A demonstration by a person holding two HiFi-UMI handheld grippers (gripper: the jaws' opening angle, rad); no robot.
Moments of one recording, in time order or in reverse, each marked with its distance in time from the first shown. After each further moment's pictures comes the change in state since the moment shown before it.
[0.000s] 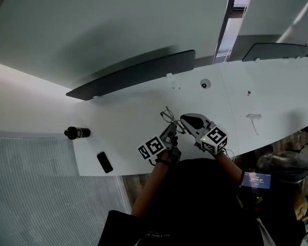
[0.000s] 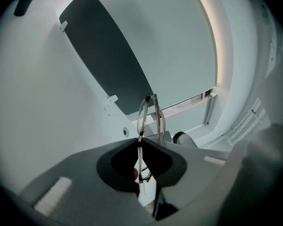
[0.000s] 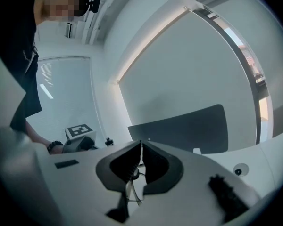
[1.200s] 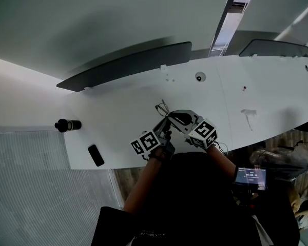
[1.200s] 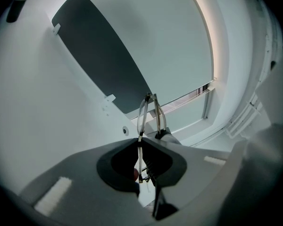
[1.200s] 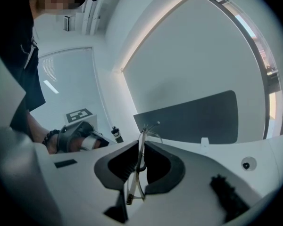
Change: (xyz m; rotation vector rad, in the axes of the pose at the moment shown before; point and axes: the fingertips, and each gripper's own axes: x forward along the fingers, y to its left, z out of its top) left arm 0.000 -0.002 -0.004 0.057 0.017 -0.006; right arm 0.023 0.015 -0.032 -0.024 0.141 0.080
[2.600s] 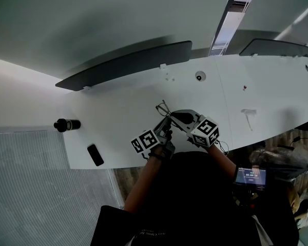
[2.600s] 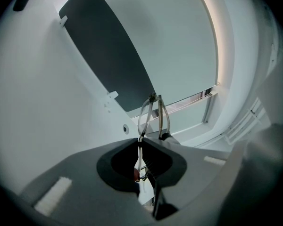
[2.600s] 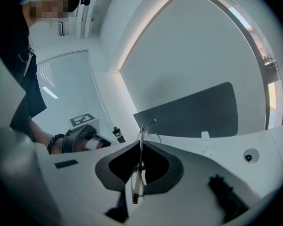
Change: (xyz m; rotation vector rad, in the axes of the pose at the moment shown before) left arm 0.005 0.007 -0.004 -0.067 0.009 -0.013; right arm -0.005 -0.005 -0.007 0.075 0.017 0.024
